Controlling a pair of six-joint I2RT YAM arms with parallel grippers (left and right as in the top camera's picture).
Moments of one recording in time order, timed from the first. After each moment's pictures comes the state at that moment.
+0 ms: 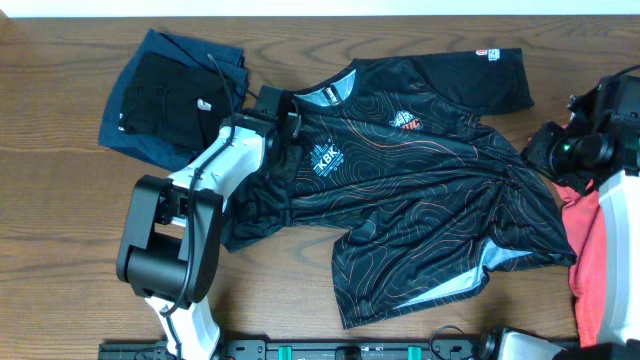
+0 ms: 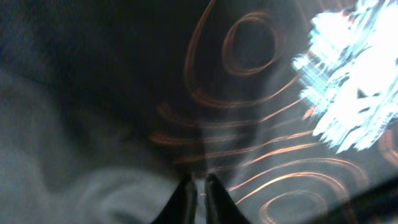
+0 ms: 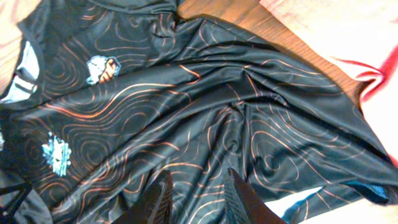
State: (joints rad) left arm -0.30 1.94 1.24 -0.67 0.06 -0.07; right arm -0.25 1.40 1.32 -1.08 -0.18 0.34
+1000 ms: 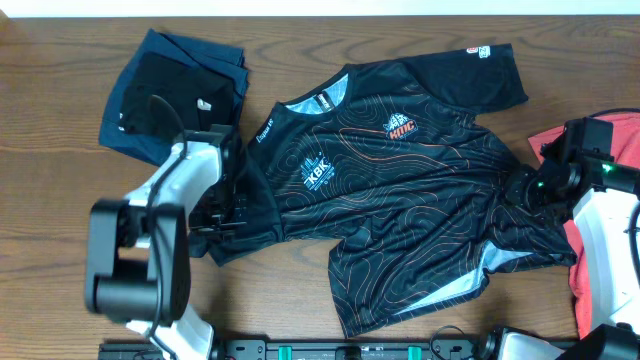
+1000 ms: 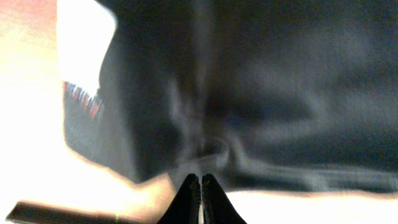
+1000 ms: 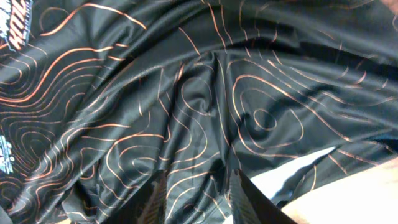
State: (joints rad) left arm -0.11 1.79 1.07 -1.17 -0.04 -0.26; right arm -0.24 1.38 1.02 -1.00 -0.19 0.36
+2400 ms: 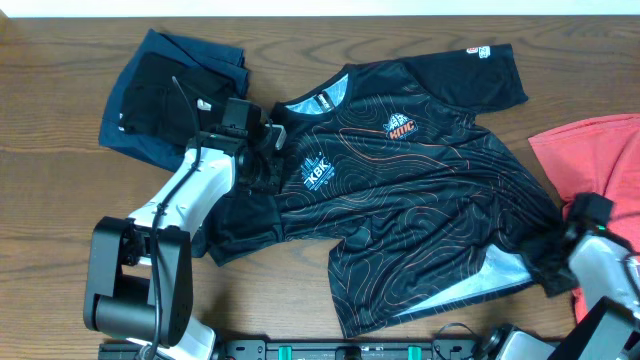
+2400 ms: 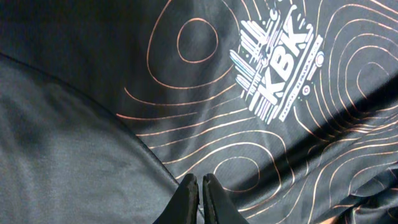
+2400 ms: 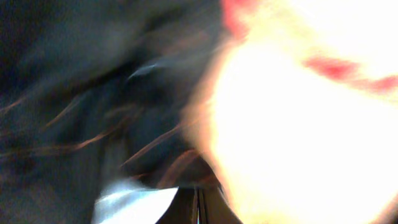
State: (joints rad) left arm -0.21 1.73 1.06 -0.66 0.29 -0.04; right arm -0.57 1.39 0.61 -0.76 0.12 0.73
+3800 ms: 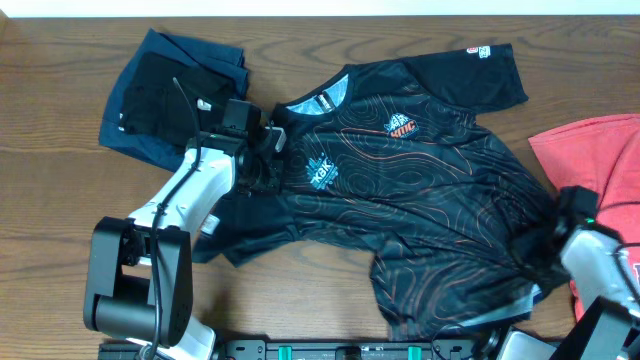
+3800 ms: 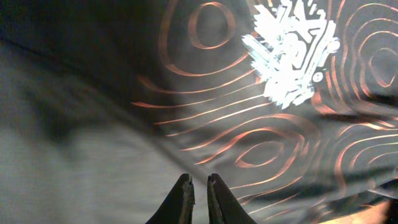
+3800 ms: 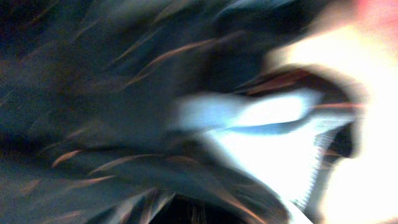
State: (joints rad) left arm -0.21 1.73 1.06 -0.69 0.29 -0.04; right arm -0.46 1.39 0.61 -0.78 0.12 0.73
